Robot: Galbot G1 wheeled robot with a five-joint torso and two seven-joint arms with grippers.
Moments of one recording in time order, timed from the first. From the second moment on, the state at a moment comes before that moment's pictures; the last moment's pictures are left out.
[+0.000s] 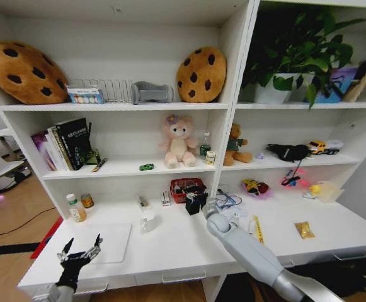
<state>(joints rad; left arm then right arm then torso) 1.89 -1.22 -0.77 -2.12 -0.44 -0.10 -0.14 -0.68 1.06 -0.23 1.40 0.58 0.10 0.31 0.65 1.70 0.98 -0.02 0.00</state>
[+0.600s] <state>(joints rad) 1.87 -1.22 -0.75 -2.13 -0.43 -0.09 -0.16 -1.02 0.95 0.00 1.69 0.49 0.16 0.26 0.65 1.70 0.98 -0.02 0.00</state>
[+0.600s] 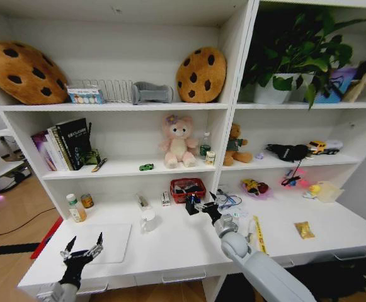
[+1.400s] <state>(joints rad) 1.85 -1.22 -0.78 -2.19 -0.44 -0.07 -0.18 -1.45 0.97 0.35 1.90 0.38 0.29 0.15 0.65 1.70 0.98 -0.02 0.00</state>
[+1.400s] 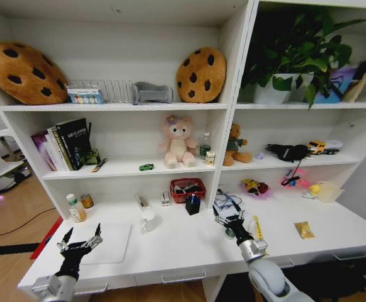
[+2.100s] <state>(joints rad) 1.84 -1.23 -0.79 -2.20 -0.45 -0.07 -0.18 -1.59 1.04 0.43 1.94 0.30 0.34 0.14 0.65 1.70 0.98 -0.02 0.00</state>
